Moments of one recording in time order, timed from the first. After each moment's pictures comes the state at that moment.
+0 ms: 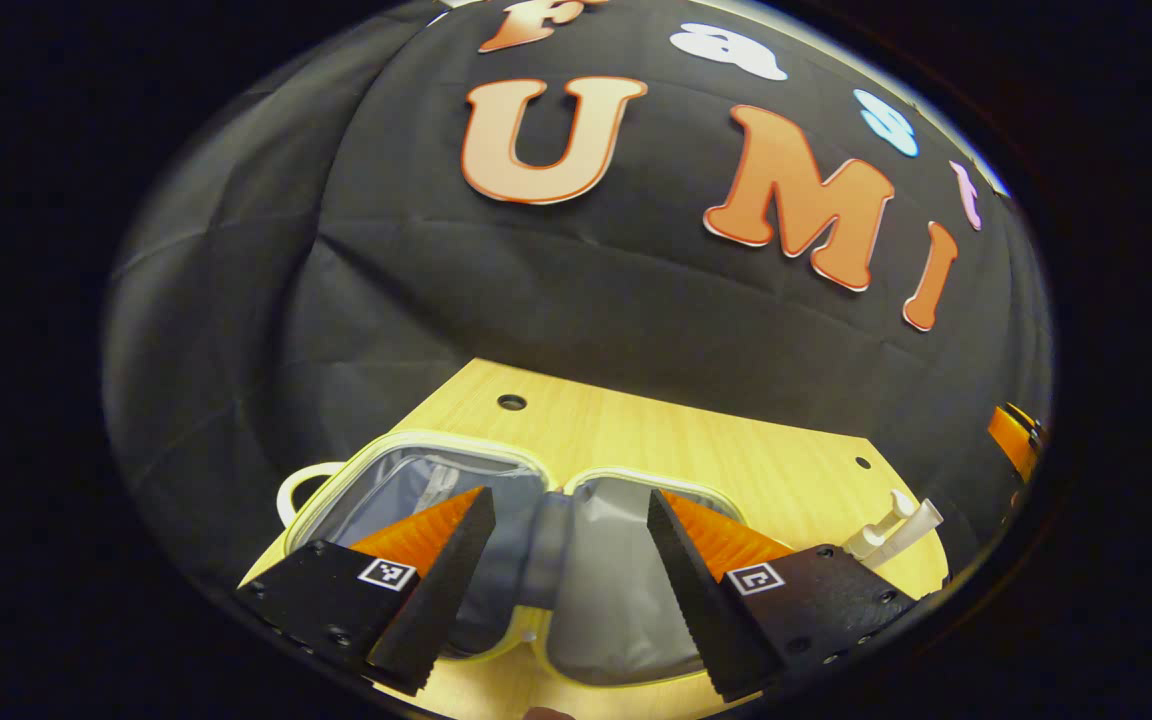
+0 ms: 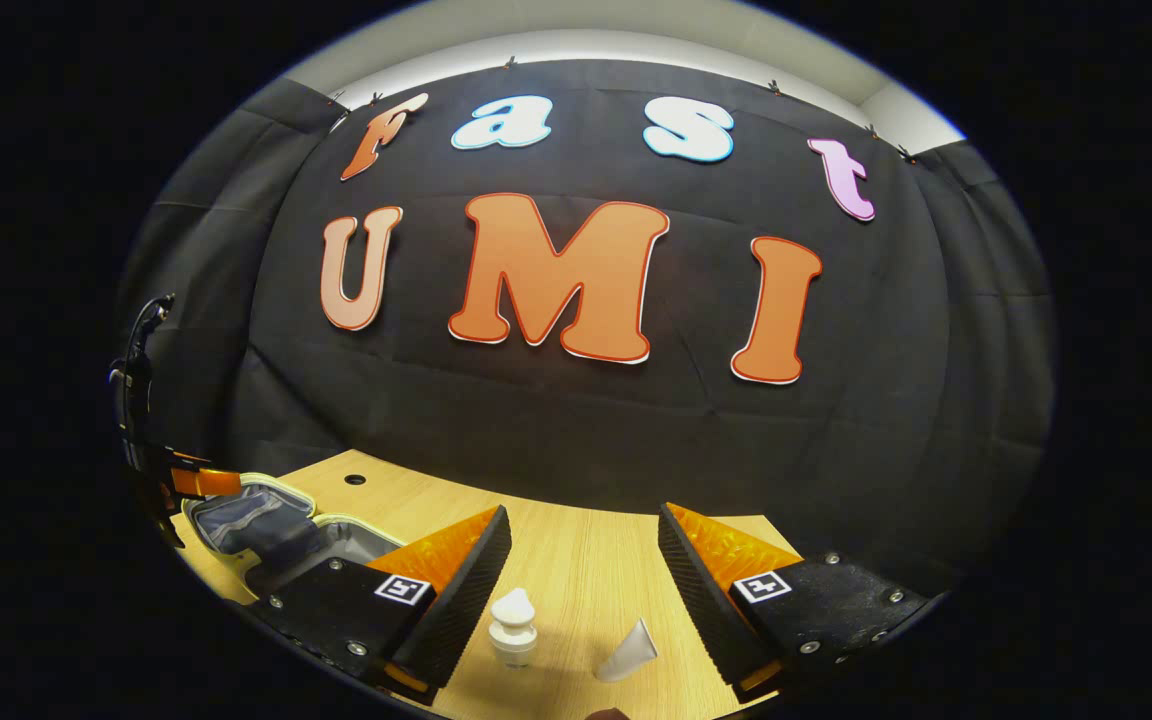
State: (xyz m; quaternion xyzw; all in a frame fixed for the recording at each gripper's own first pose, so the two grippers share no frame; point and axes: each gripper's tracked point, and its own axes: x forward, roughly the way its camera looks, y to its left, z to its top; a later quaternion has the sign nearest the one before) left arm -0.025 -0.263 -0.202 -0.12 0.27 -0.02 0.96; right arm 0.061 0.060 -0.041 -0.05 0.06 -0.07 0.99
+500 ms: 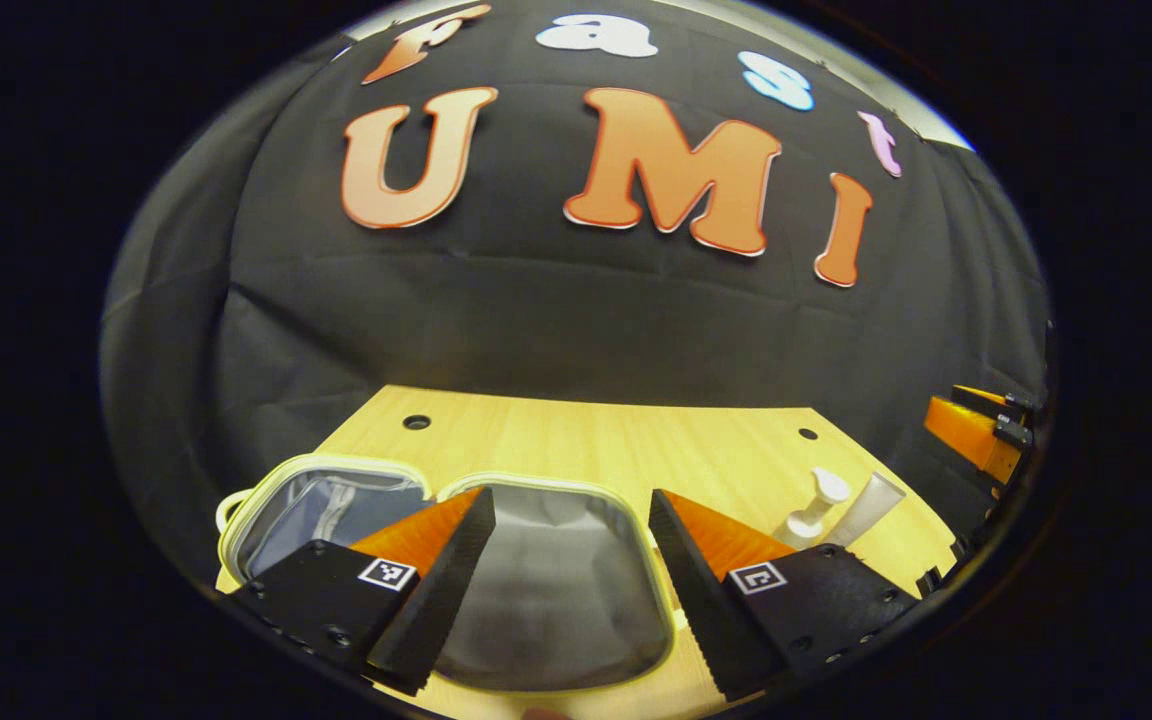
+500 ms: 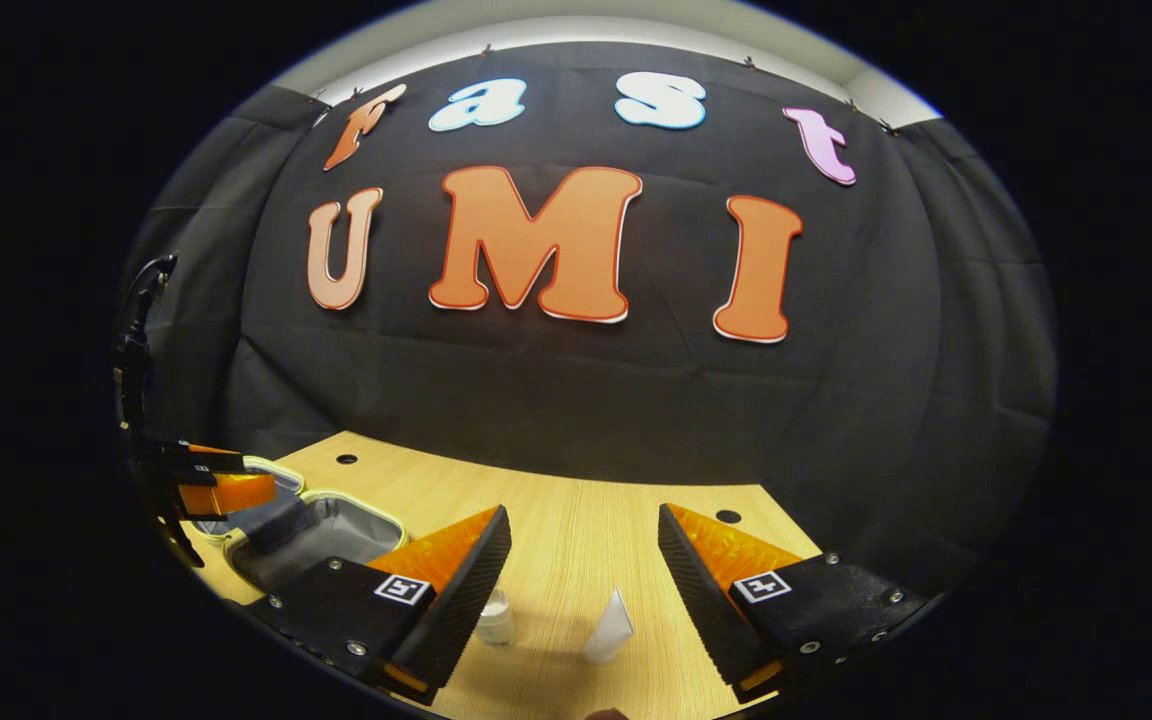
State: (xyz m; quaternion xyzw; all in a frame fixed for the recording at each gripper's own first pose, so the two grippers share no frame) left arm -0.023 -0.392 -0.187 -0.06 0.23 -0.10 0.96; right arm 0.049 0.031 -0.092 -0.02 0.10 -0.07 0.99
